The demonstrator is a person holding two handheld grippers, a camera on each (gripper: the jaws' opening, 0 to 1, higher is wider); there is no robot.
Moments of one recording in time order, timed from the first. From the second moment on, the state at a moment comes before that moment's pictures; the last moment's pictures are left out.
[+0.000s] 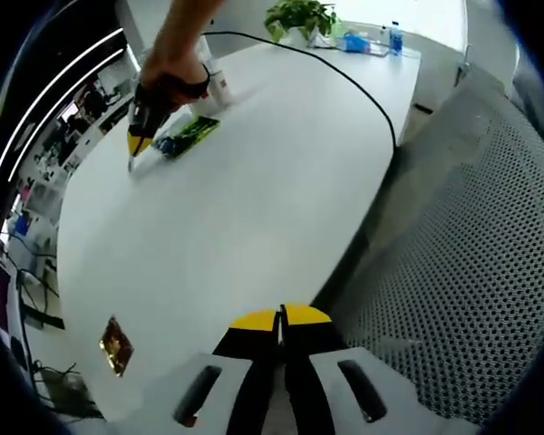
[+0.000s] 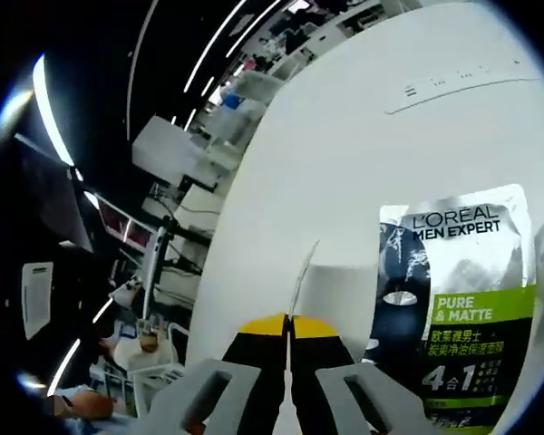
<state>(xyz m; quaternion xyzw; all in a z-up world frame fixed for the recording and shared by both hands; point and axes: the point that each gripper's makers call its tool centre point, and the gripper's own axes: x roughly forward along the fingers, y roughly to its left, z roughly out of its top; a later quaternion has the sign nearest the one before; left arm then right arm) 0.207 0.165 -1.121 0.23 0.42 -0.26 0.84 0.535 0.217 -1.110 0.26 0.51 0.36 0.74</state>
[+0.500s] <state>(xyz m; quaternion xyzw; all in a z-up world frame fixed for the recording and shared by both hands) 0.206 0.168 -1.124 0.23 0.43 -0.26 0.83 0.543 0.207 -1.135 0.23 0.52 0.30 0.76</state>
